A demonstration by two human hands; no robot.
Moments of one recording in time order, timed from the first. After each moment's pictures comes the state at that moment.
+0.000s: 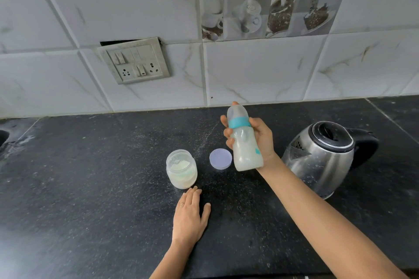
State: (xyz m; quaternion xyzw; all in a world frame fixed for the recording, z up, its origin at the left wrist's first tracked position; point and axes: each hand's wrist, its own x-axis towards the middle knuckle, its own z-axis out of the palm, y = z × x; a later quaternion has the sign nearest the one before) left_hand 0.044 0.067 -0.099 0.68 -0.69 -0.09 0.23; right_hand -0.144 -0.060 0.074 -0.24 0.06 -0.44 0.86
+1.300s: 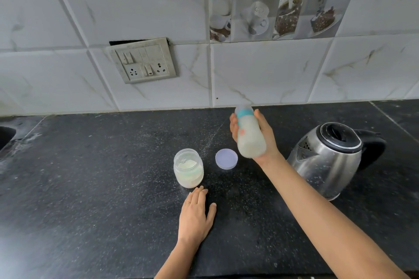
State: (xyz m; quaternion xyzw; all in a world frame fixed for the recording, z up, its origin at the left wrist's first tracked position) left_hand 0.048 0.068 -0.100 0.67 -0.70 -0.11 0.24; right_hand -0.134 -0.061 0.080 -0.11 0.09 -0.43 0.89
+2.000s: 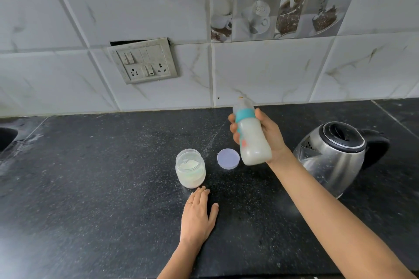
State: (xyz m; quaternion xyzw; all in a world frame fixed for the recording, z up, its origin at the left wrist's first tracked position) left_hand 0.050 0.068 -0.103 0.66 -0.70 -0.09 0.25; right_hand -0.136 -0.057 0.096 -0.24 0.10 -0.42 0.87
